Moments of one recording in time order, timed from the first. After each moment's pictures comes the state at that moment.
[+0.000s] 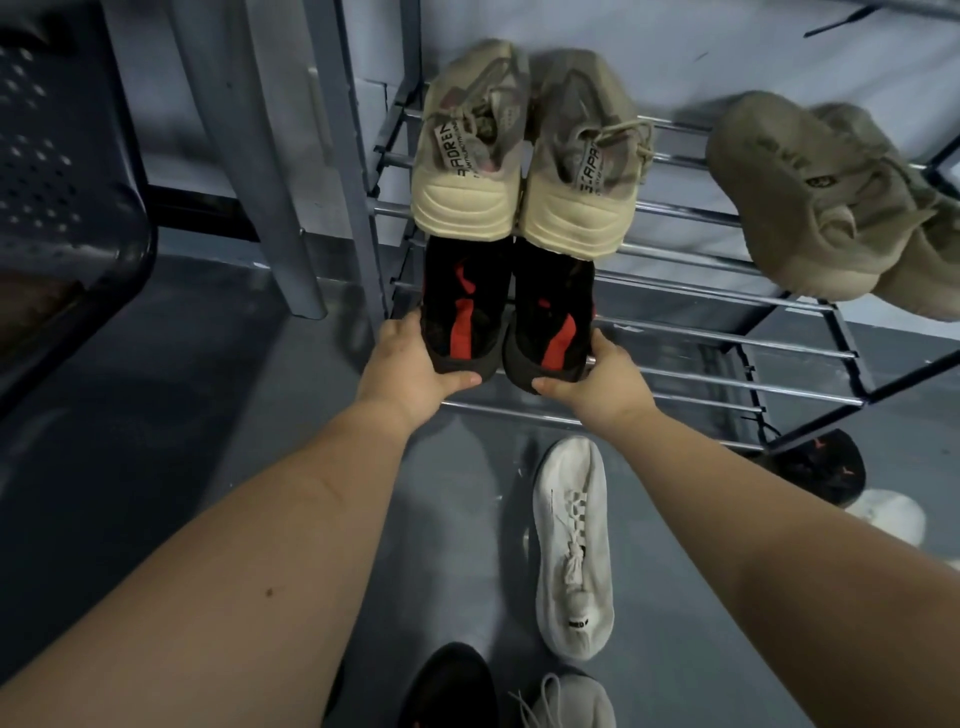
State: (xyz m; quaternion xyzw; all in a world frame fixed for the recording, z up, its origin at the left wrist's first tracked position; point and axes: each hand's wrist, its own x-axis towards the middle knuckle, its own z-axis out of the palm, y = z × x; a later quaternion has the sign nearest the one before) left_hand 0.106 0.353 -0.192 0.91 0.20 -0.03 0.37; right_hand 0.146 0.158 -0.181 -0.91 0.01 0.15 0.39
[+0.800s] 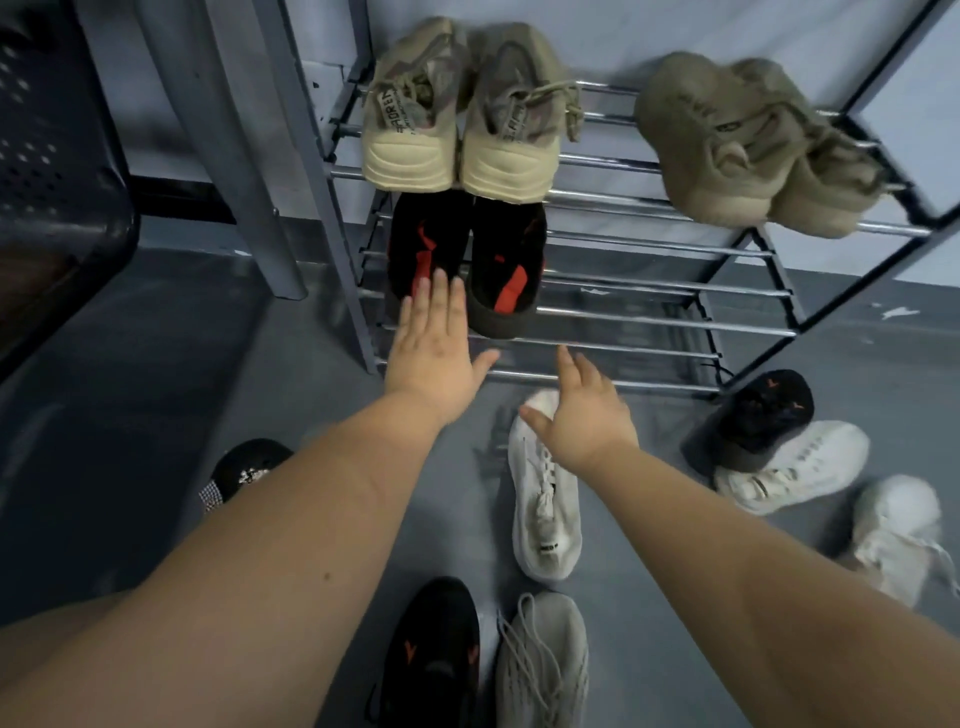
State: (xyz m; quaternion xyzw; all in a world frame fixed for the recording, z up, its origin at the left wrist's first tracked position) left_hand 0.065 0.280 -0.180 1.00 0.03 -0.02 0.06; right_hand 0.051 0.119 -0.182 -0.98 -0.06 0.16 0.12
